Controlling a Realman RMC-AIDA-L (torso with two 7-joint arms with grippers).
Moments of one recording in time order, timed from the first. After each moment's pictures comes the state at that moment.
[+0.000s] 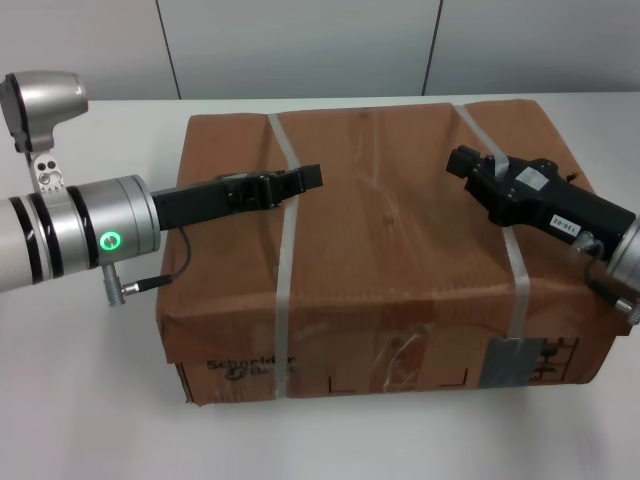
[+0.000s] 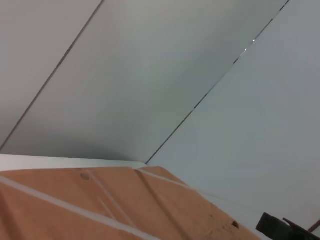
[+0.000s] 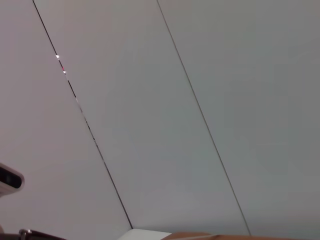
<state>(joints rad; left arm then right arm) -0.47 -2.04 1.47 0.75 1.28 1.05 -1.91 0.41 2.08 -1.00 -0.40 -1.29 -1.29 1.18</state>
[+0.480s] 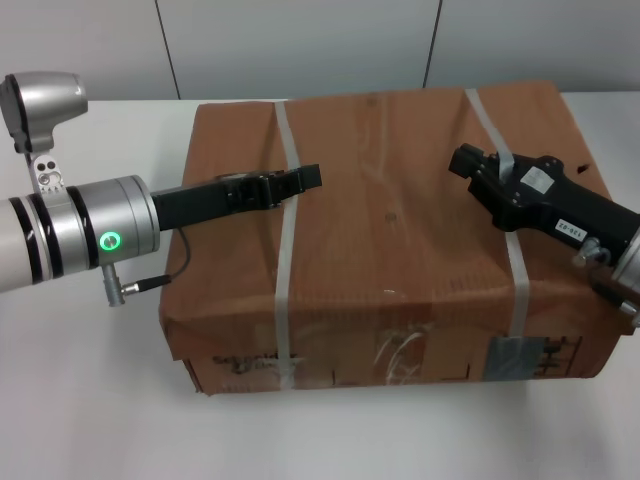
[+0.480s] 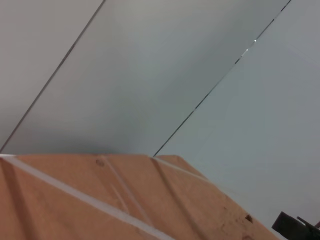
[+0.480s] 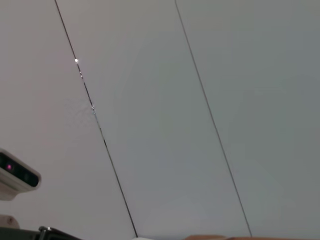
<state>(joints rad) -0.47 -2.04 1.47 0.75 1.28 1.05 -1.91 0.40 2.08 -0.99 -0.40 -1.27 -1.34 1.10</state>
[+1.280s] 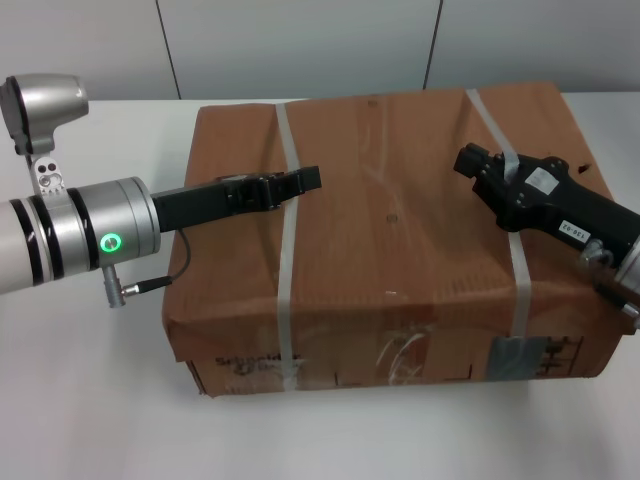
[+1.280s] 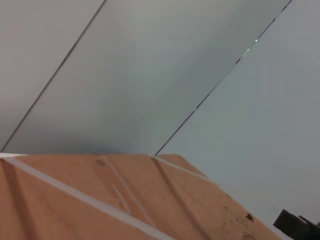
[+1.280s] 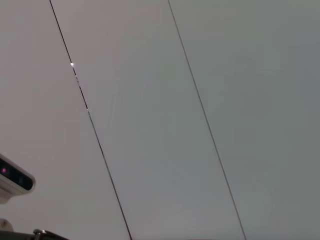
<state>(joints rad) -0.47 -2.05 1.47 0.74 1.28 1.05 -1.90 0.39 2.08 -1.00 -0.40 -1.25 -1.33 1.08</state>
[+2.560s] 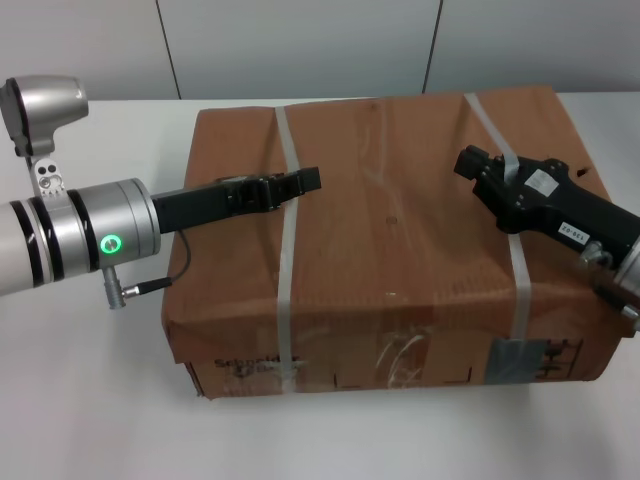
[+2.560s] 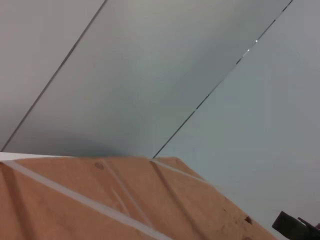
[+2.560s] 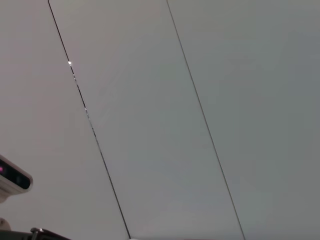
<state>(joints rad) -0.47 -2.05 1.47 0.74 1.28 1.05 -1.90 0.39 2.08 -1.00 -0.39 -1.25 -1.33 1.08</state>
